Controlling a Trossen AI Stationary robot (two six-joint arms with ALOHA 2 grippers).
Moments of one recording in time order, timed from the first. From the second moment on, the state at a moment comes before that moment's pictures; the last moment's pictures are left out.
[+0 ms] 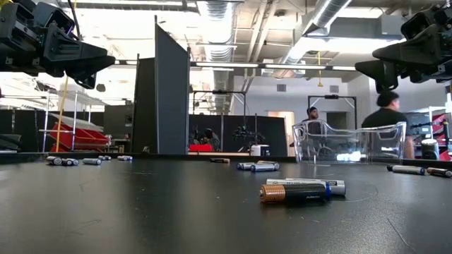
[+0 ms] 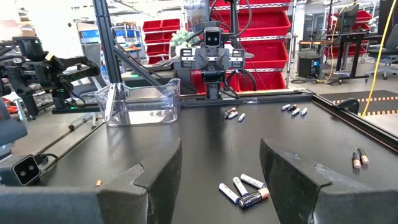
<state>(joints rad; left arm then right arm) 0.01 0.01 0.01 0.03 -0.01 -0.06 0.03 0.00 0.01 0.02 0.00 0.07</state>
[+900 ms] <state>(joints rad) 0.01 0.01 0.01 0.03 -0.01 -0.06 -0.01 0.00 0.01 0.04 0.03 0.23</state>
